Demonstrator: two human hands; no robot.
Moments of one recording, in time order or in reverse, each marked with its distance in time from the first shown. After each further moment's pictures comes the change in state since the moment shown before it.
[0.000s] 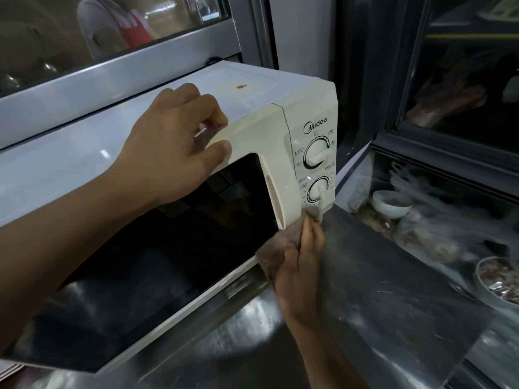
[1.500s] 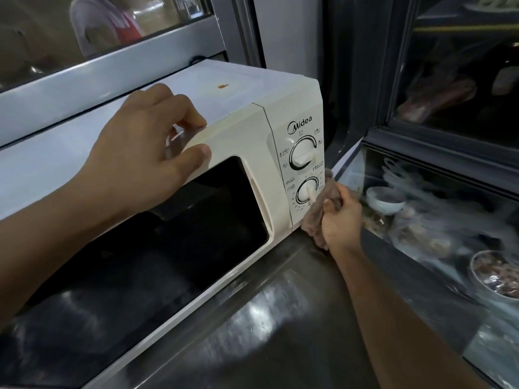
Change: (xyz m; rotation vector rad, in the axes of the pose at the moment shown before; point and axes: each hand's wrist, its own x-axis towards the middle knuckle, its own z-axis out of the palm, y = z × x) left_hand 0.001 0.000 0.001 0.012 0.014 -0.009; right_hand 0.119 0.016 -0.054 -0.153 0.110 0.141
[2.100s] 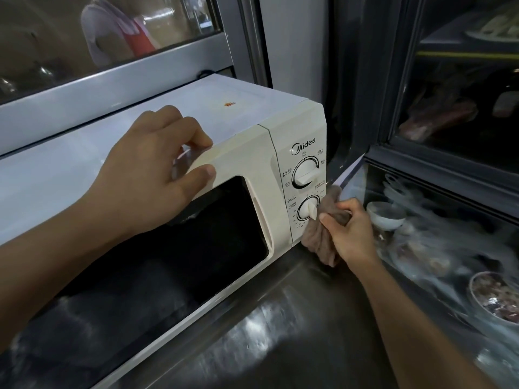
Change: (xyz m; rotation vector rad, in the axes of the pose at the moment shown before) left_hand 0.000 0.000 -0.002 -0.004 -0.020 -0.014; right_hand 0.011 -0.011 -0.024 -0.086 -0.138 -0.100
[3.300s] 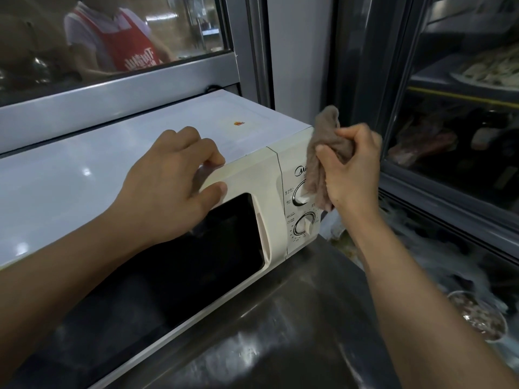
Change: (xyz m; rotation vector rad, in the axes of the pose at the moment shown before) left_hand -0.001 0.000 0.002 -0.098 0.014 -0.018; right_hand 0.014 -0.145 -0.004 -0.023 0.195 -0.422
